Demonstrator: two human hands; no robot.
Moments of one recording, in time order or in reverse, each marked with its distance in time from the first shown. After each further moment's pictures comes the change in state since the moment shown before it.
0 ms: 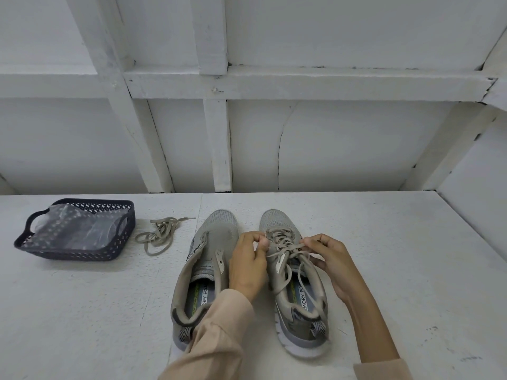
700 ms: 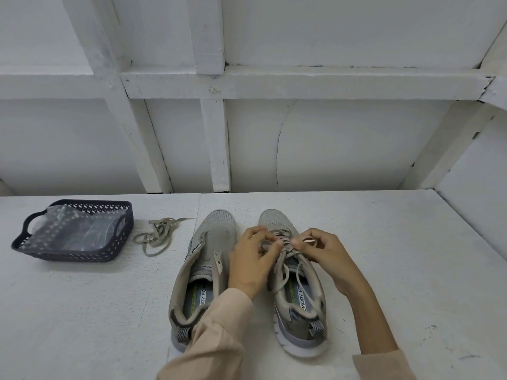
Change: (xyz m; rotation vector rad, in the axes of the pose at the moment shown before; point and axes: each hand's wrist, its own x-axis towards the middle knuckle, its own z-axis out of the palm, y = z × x) left_hand -0.002 0.022 -0.005 0.057 -0.109 0.116; right_hand 0.003 -0.011 0.001 -0.289 -0.095 -0.124
